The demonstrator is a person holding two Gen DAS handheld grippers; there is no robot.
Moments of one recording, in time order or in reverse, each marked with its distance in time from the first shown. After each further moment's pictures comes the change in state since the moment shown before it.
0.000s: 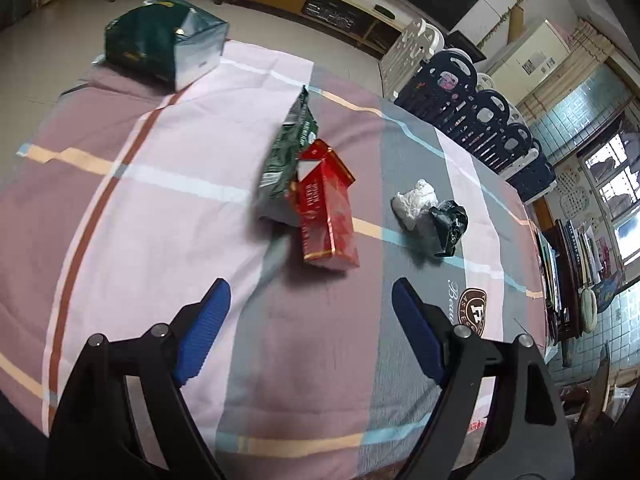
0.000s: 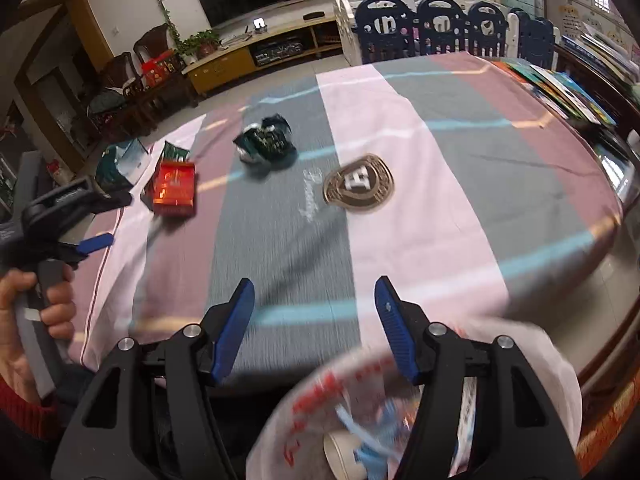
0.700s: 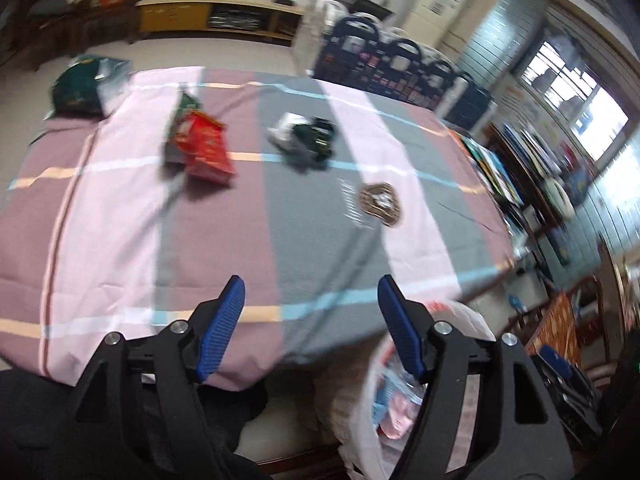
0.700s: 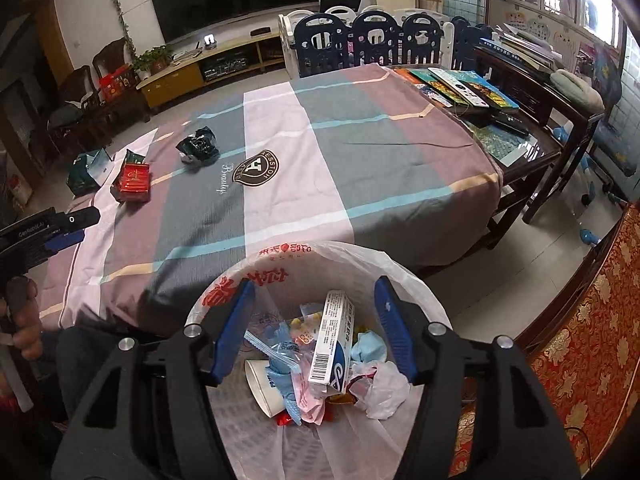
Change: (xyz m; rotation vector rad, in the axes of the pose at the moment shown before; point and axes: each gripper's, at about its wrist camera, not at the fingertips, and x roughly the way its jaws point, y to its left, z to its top) left arm -0.089 -0.062 -0.104 0.283 -0.012 -0.093; right arm -0.129 -0.061 -0.072 0.059 -0.040 -0.194
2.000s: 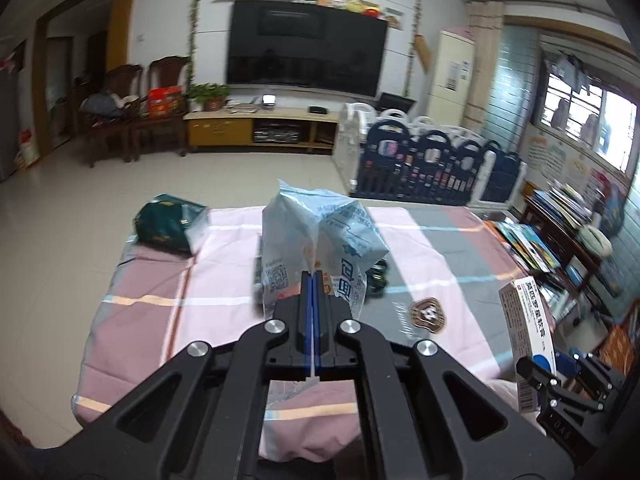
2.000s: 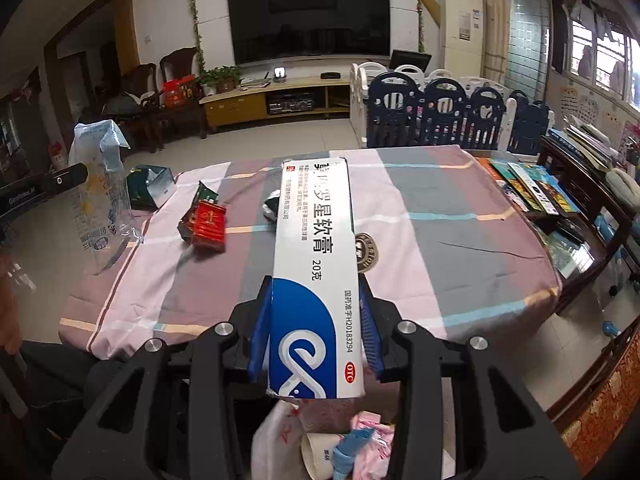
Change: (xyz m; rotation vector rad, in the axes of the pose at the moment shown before) left arm -0.113 -0.020 0.025 0.142 -0.398 0.163; right arm -0.009 0.097 0.052 -0.201 -0.187 0.099
